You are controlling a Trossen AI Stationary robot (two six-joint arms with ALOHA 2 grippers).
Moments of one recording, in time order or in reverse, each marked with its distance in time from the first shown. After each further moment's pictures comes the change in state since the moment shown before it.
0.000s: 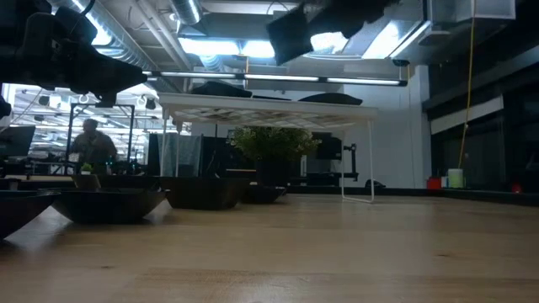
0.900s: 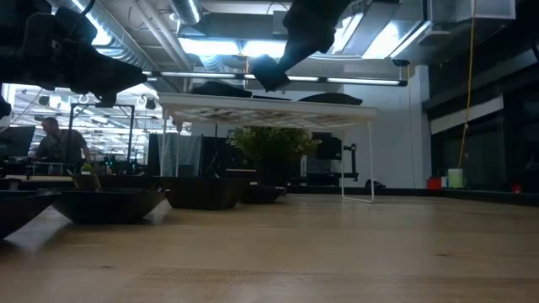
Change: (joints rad) left arm 0.000 0.000 0.000 0.000 0.000 0.000; right arm -0.006 0.409 0.491 -0.486 0.468 0.043
